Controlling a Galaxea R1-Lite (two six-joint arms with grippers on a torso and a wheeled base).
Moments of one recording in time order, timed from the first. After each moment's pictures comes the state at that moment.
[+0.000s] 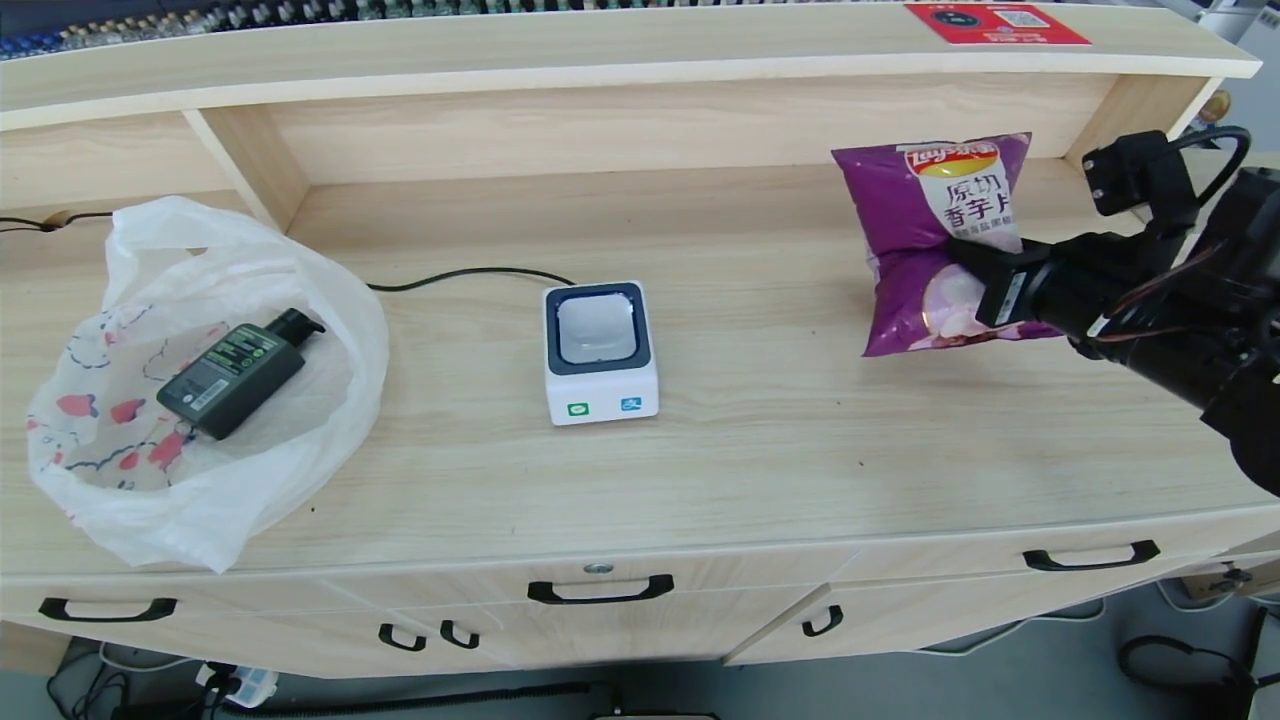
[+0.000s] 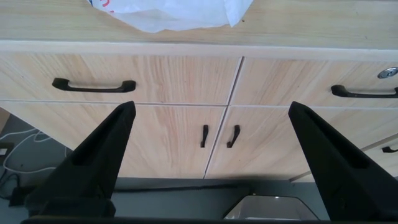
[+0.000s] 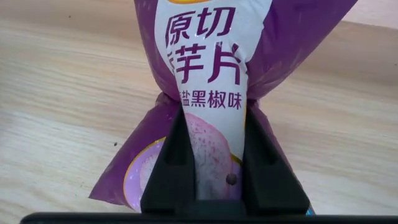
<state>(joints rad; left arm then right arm) 0.00 0.00 0.00 -0.02 0.01 0.02 0.13 1.69 -0.96 -0.86 0.14 -0.14</state>
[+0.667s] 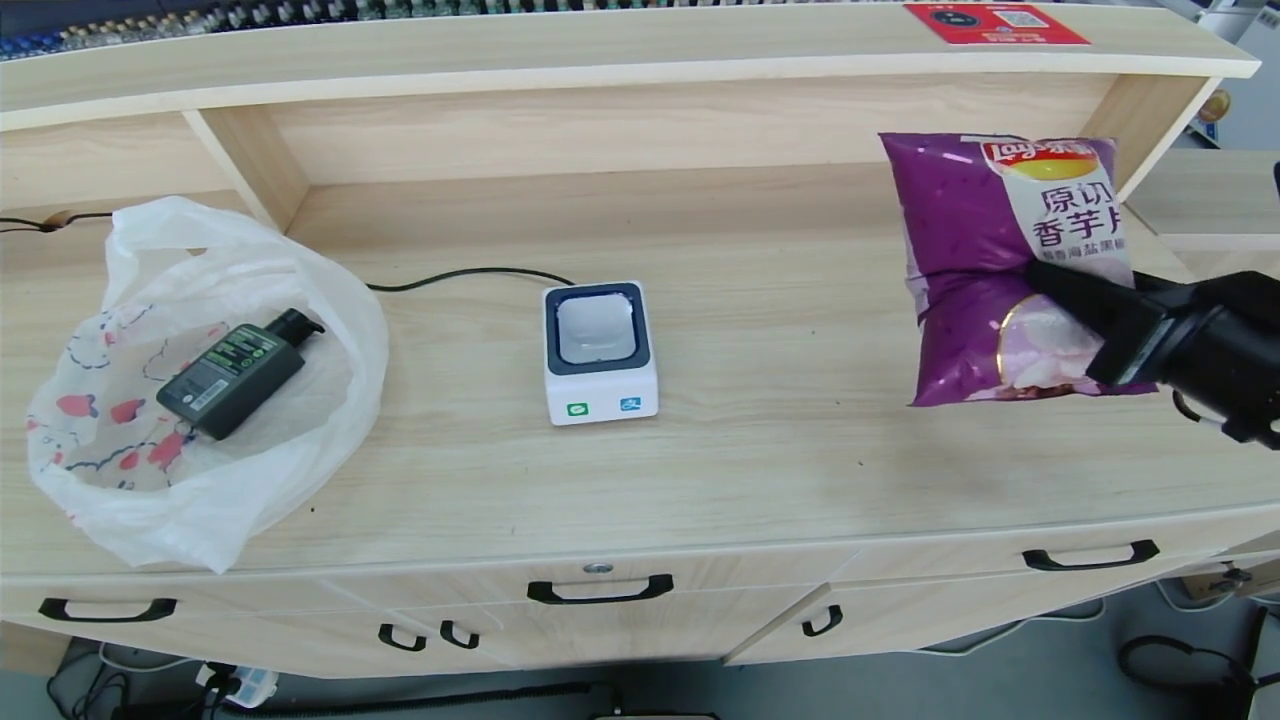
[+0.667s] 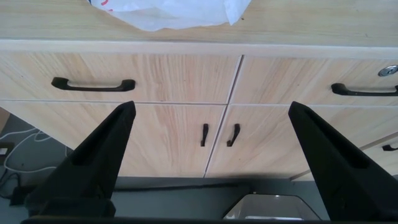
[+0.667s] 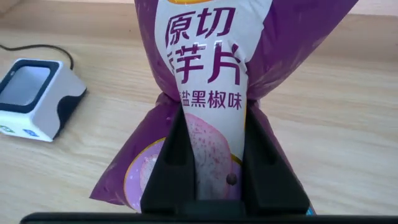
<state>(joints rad) 0.00 0.00 0.00 -0.02 0.01 0.02 0.20 1.35 -0.63 -0.87 0.13 -0.03</state>
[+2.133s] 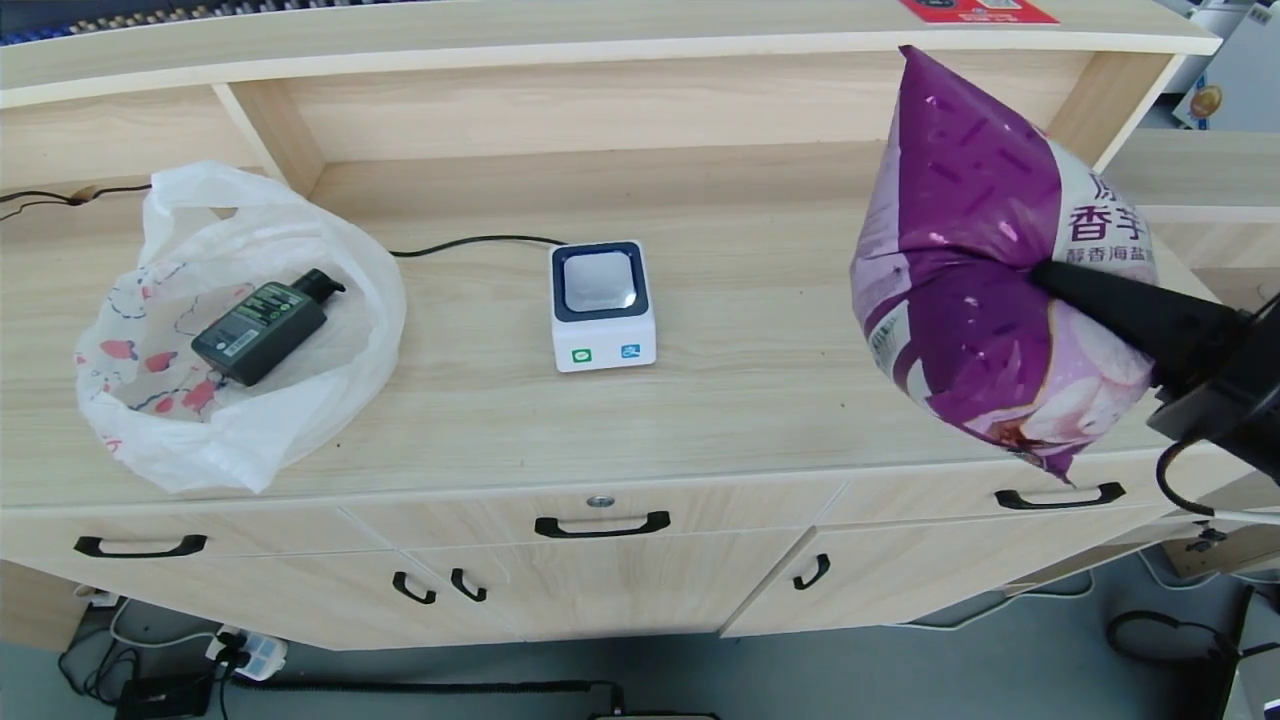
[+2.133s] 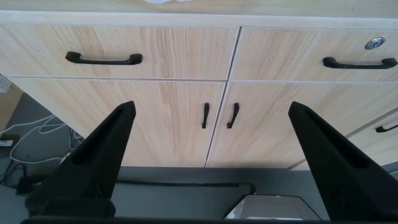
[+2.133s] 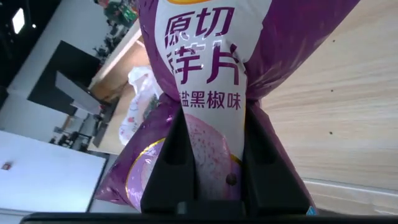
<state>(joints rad) 0.00 0.00 0.00 -0.02 0.01 0.02 0.40 1.23 -0.55 -0.91 0.22 0.69</state>
